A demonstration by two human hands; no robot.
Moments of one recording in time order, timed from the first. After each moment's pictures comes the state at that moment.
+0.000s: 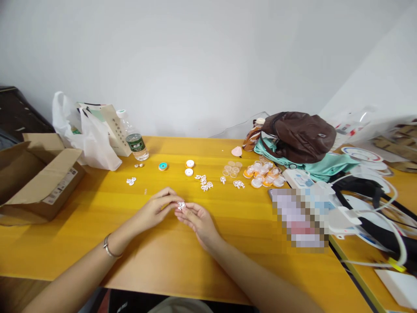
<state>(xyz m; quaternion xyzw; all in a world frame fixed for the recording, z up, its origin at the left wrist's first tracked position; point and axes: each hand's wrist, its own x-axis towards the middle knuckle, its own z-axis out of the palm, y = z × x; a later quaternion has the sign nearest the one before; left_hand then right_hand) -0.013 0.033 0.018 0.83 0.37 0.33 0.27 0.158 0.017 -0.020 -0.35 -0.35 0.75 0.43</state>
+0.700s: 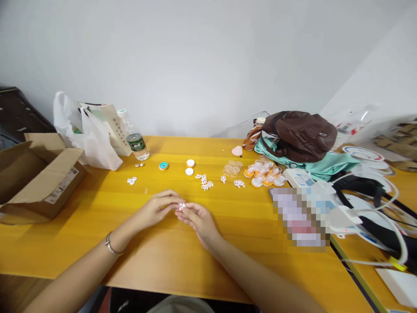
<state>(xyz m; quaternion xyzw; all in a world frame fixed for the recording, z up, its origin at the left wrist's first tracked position) -0.016 0.035 0.017 0.83 0.35 0.32 0.30 0.158 0.017 -0.021 -0.35 -0.36 0.75 0.43</state>
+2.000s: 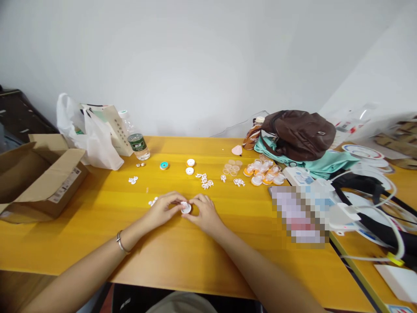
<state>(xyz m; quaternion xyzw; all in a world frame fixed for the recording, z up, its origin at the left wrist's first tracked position) 0.000 0.035 -0.005 0.78 0.41 0.35 0.33 0.181 0.045 -0.039 -0.44 -0.82 0.24 0.29</state>
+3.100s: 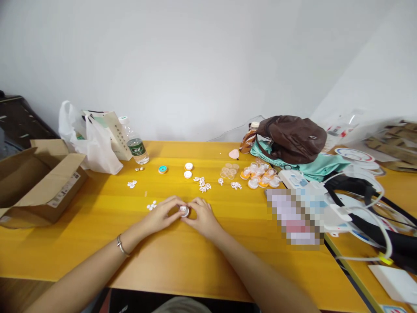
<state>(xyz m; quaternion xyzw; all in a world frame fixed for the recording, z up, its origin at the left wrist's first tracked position) -0.003 0.031 -0.005 0.83 0.37 0.31 0.29 0.181 0.045 -0.037 -0.43 -0.82 0.26 0.29</state>
